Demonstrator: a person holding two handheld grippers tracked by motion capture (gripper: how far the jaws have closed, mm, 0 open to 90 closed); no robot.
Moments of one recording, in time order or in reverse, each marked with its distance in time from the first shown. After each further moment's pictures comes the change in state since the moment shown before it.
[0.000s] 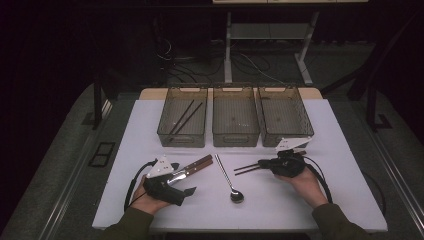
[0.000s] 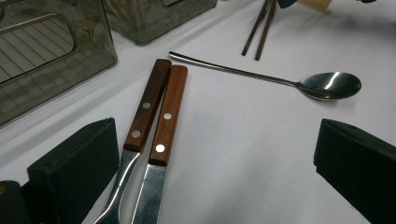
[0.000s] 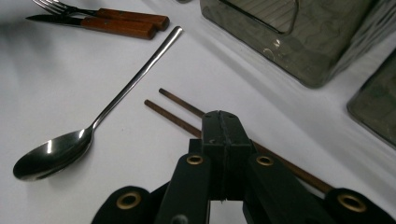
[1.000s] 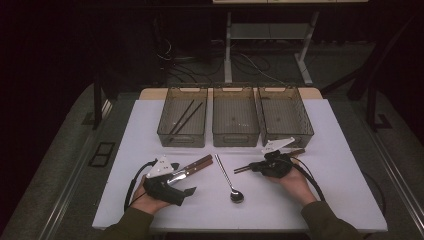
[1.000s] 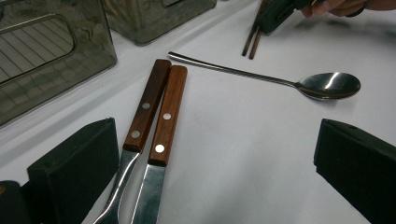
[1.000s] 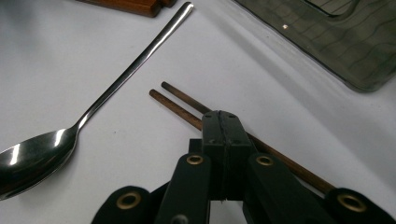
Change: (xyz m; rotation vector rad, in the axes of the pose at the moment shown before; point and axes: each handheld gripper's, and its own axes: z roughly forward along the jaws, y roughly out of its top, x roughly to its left) left arm 0.000 0.000 0.000 -0.001 -0.002 0.000; right arm 0.007 0.004 0.033 0.082 0.011 -0.044
